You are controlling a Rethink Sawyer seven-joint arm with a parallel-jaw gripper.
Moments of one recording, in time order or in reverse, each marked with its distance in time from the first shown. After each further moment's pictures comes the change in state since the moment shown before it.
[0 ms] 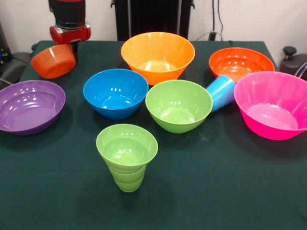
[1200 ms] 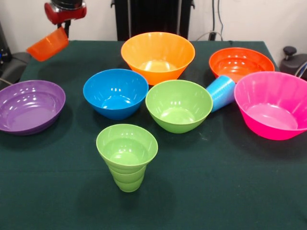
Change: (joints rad) arm 0.219 -0.078 -0.232 0.000 0.076 0.140 0.000
